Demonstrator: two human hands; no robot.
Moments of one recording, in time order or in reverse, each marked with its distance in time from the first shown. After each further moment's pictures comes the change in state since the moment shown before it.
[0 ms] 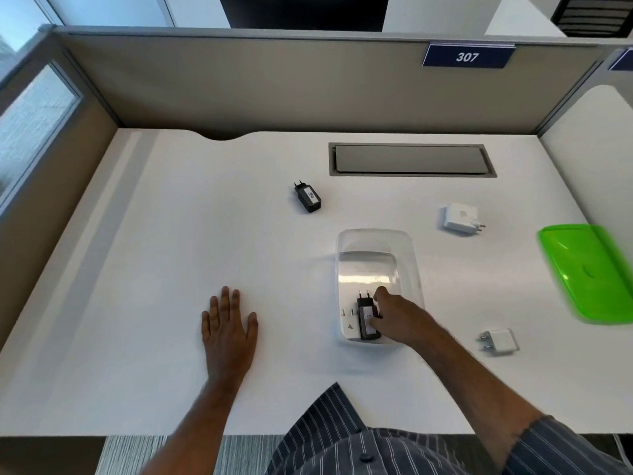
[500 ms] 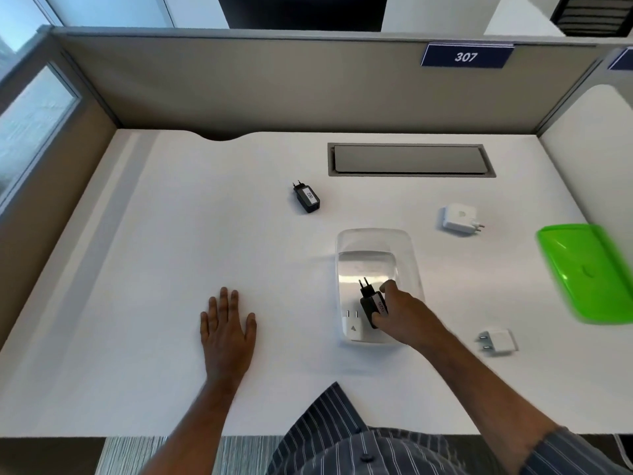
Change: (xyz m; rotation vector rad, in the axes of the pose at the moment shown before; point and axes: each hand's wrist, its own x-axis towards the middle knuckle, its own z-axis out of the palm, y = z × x) left_hand 0.000 0.000 0.000 -0.004 -0.004 0.007; right_hand -0.010 0.002 -0.009 0.058 0.123 0.029
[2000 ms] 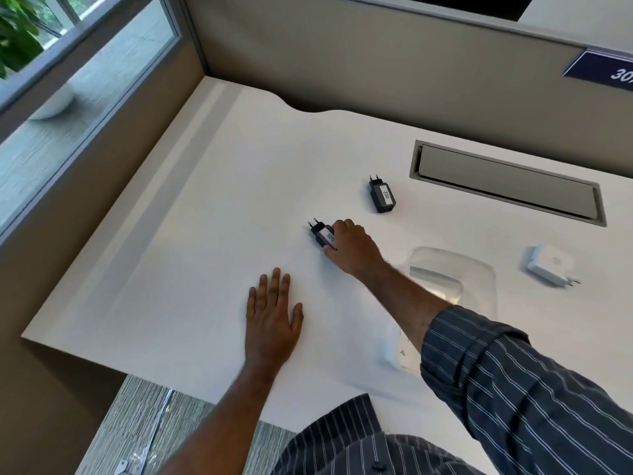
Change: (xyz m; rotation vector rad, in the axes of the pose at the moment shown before) left_hand 0.001 -0.006 0.009 0.012 0.015 -0.022; right_hand 0.157 -0.204 0.039 -0.221 0.082 -0.427
